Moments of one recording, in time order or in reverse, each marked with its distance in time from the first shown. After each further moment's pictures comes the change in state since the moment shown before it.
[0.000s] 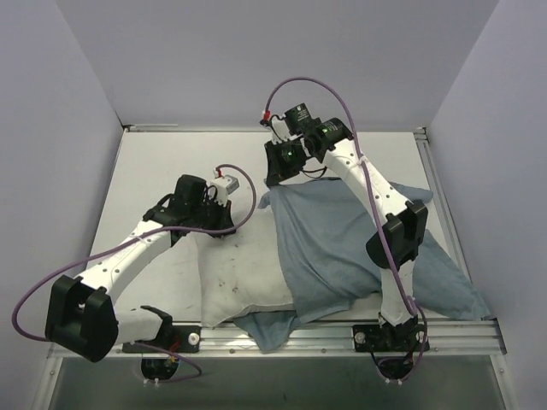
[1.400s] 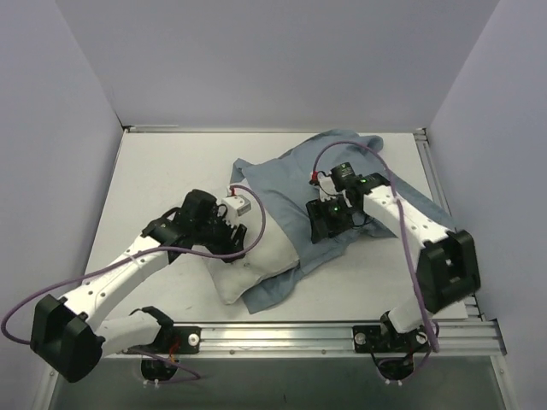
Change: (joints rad) left arm -0.159 -0.172 -0.021 -0.126 -0.039 0.048; right arm -0.167 -0.552 -0.906 0.204 0.024 -0.054
